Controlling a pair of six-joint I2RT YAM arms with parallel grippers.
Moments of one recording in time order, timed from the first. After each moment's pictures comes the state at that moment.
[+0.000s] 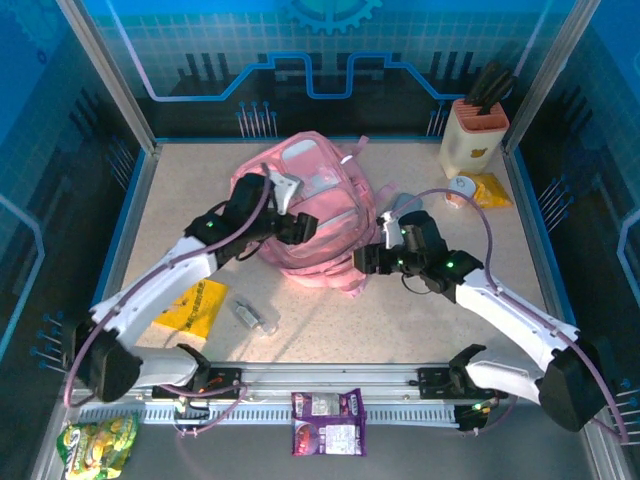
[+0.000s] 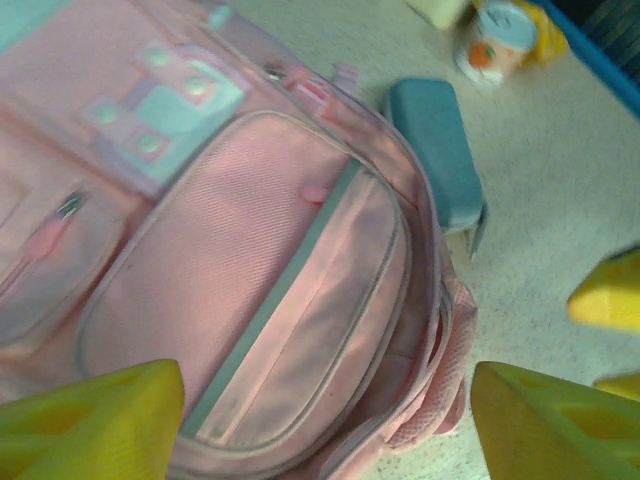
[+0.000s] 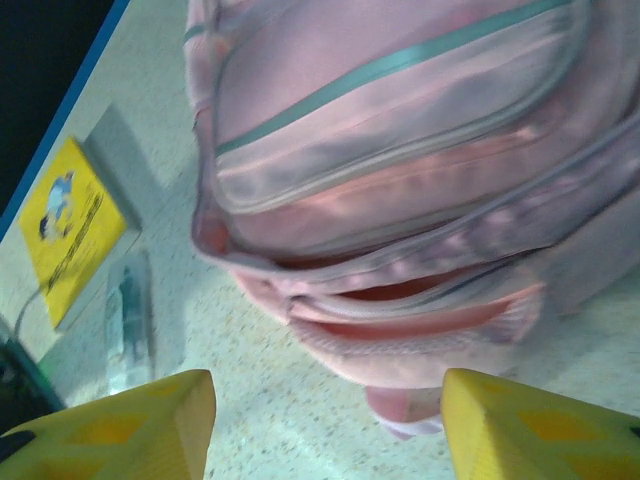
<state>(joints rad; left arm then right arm) -0.52 1.25 1.11 -0.50 0.08 -0.23 0.58 1.13 0.77 -0.35 -0.28 0.41</state>
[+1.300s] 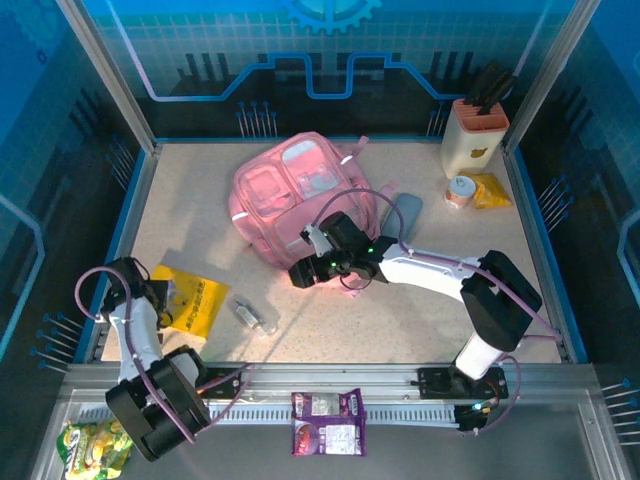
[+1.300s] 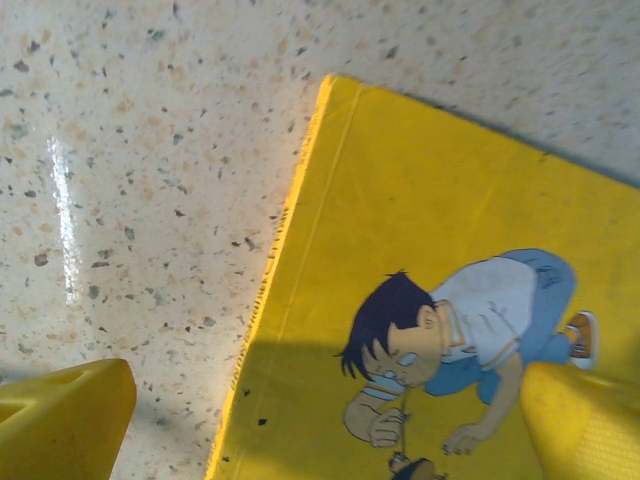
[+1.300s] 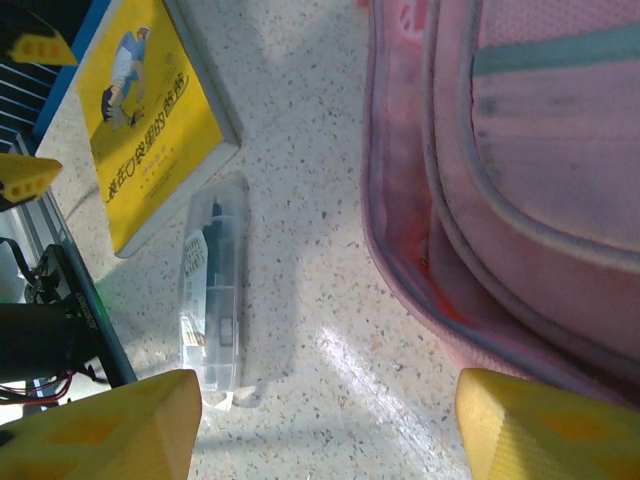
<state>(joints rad) 0.65 0.95 0.49 -0.77 -0.07 -1.03 0.83 1.65 1.05 -0.21 -0.37 0.42</state>
